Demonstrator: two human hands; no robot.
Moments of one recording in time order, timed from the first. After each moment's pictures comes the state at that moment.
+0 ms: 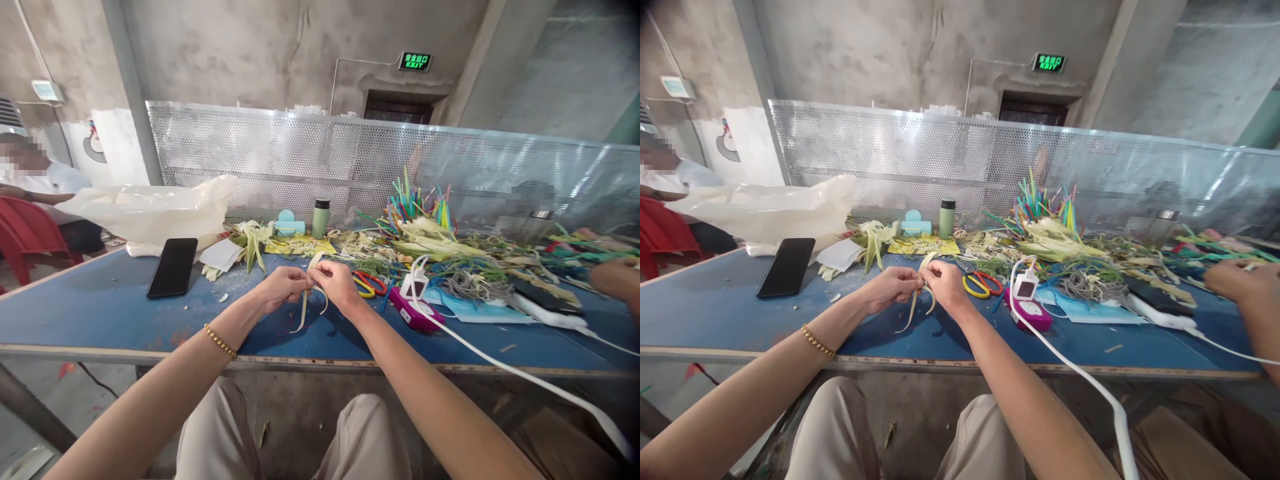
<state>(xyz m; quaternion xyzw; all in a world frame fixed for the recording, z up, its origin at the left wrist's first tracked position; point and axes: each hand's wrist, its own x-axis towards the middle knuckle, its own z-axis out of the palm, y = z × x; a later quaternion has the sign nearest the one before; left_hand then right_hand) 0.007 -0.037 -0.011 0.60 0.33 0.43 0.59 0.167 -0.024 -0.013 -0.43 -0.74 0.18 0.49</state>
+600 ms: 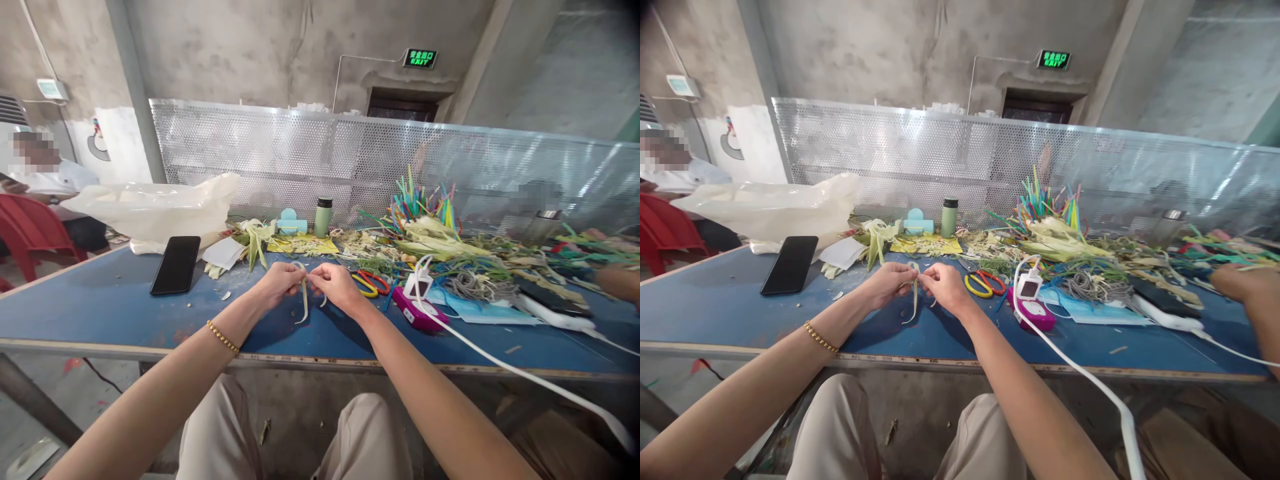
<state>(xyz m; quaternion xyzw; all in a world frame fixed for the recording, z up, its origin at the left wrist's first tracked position) 0.006 -0.031 -0.011 0.57 0.37 0.48 0.55 0.171 -0.023 -0.017 -0.45 -0.75 0.26 0.42</state>
